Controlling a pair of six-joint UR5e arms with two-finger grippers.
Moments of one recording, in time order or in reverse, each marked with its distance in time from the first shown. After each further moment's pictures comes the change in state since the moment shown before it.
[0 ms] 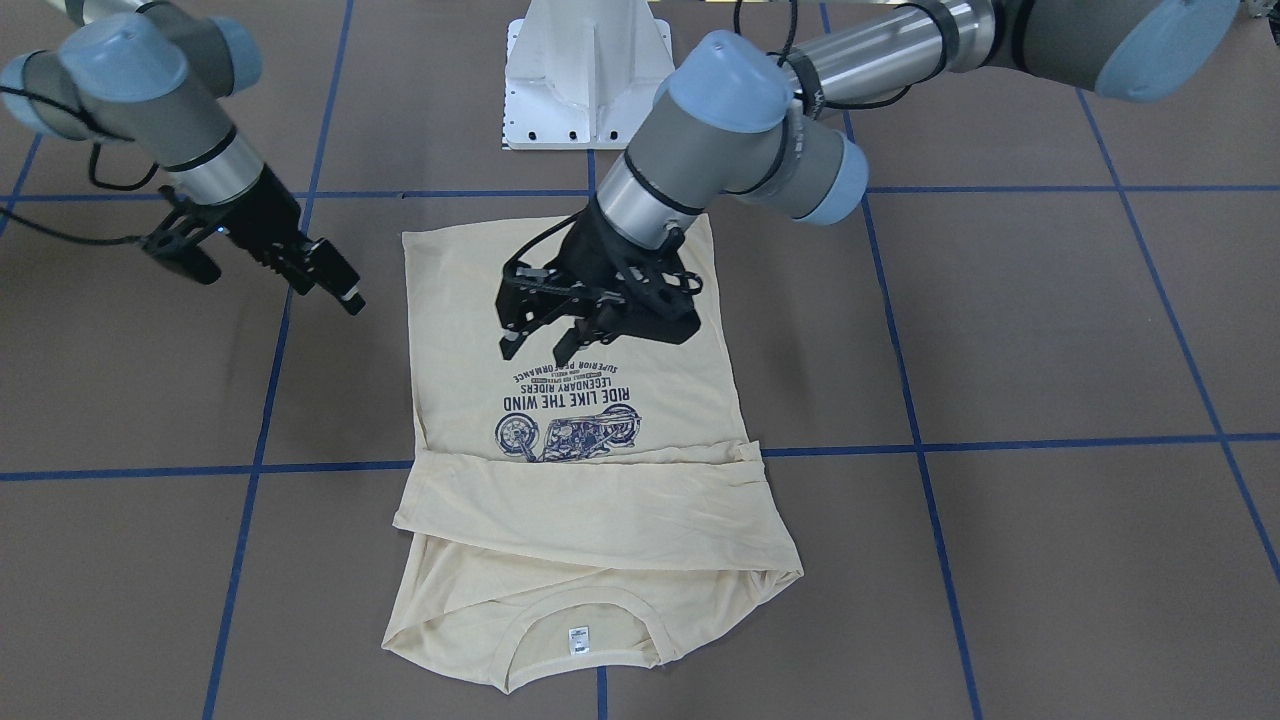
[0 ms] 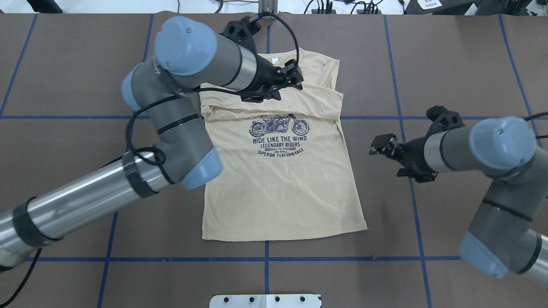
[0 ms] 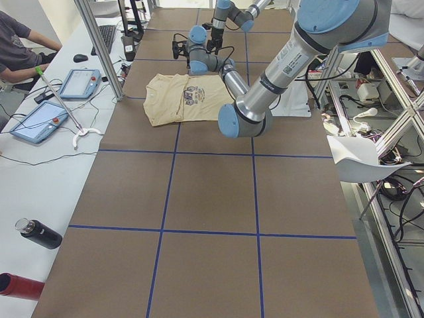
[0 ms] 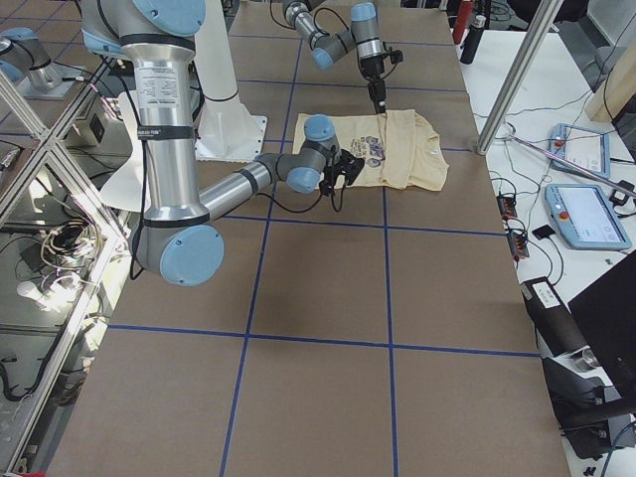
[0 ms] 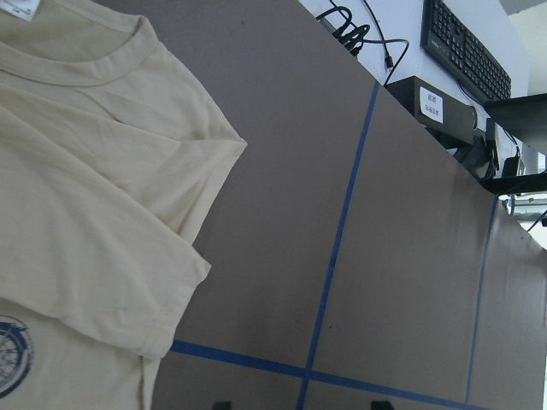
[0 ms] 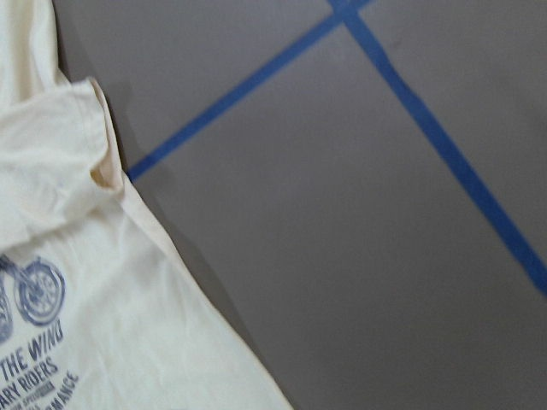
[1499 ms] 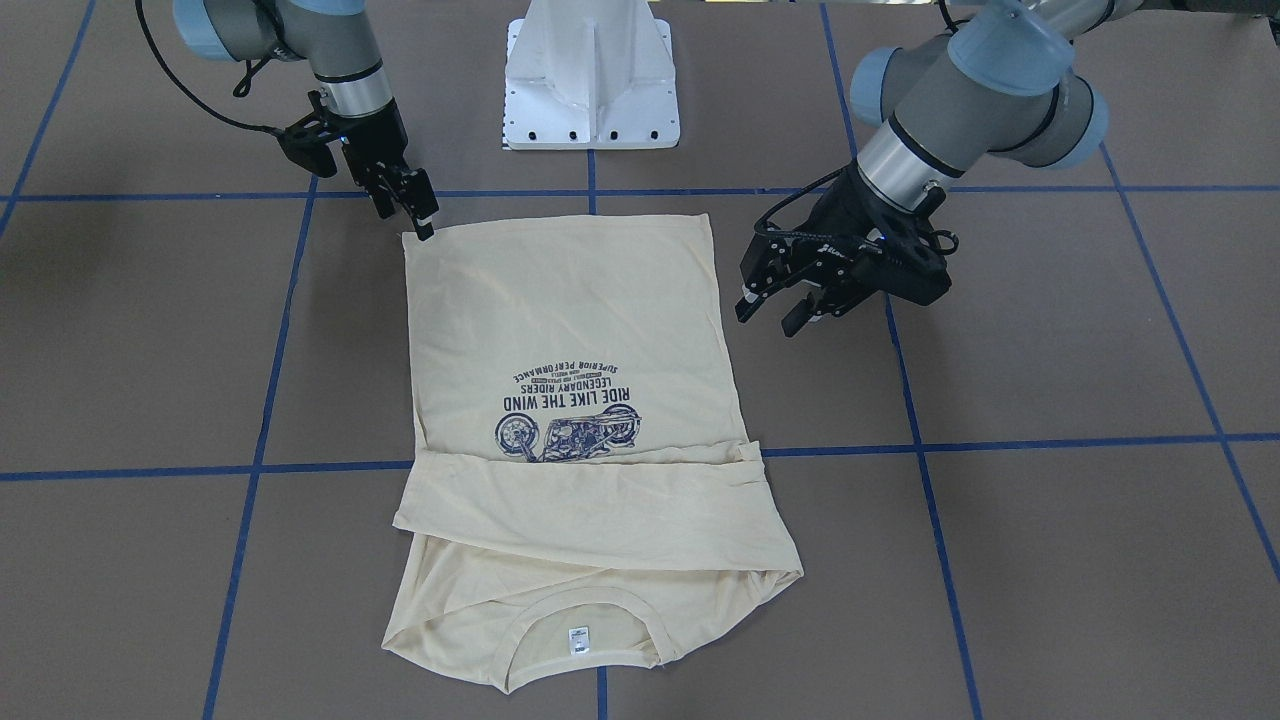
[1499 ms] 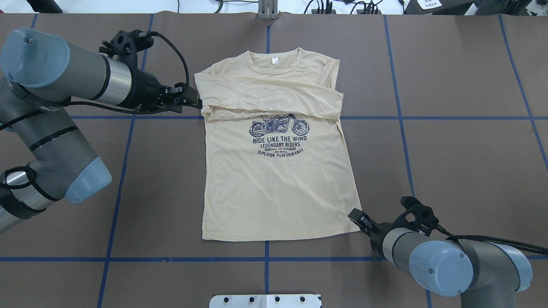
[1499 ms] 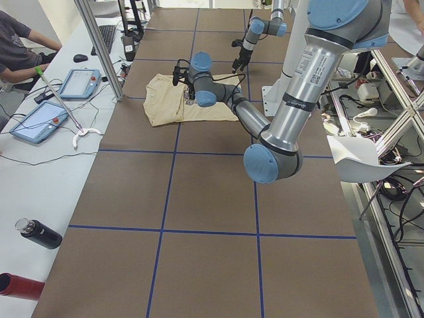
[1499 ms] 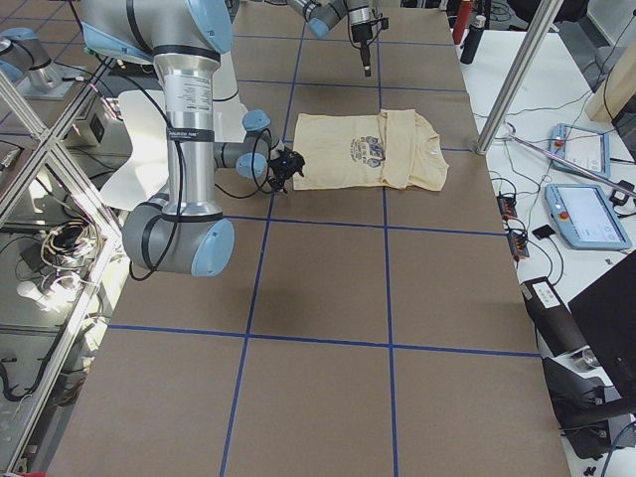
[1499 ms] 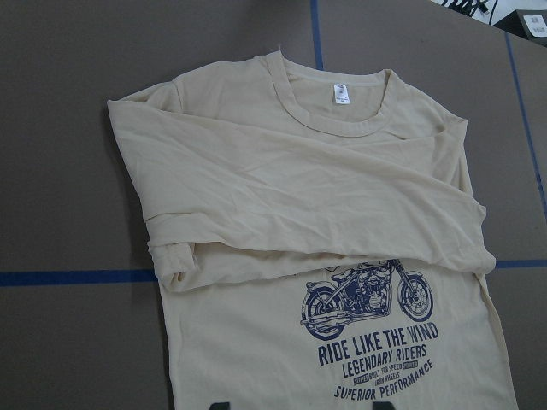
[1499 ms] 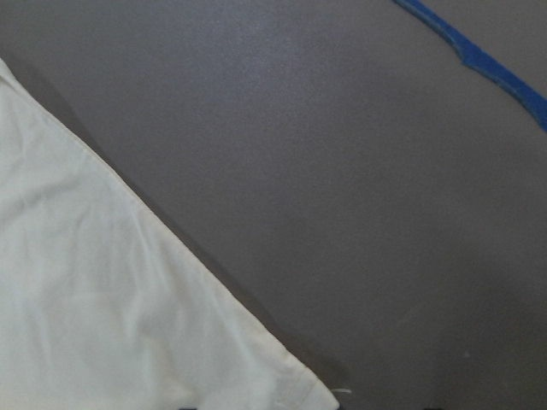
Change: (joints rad) left arm -0.116 0.355 -0.260 0.030 -0.132 0.245; right arm -0.395 -0.058 0.064 -0.112 -0.416 0.358
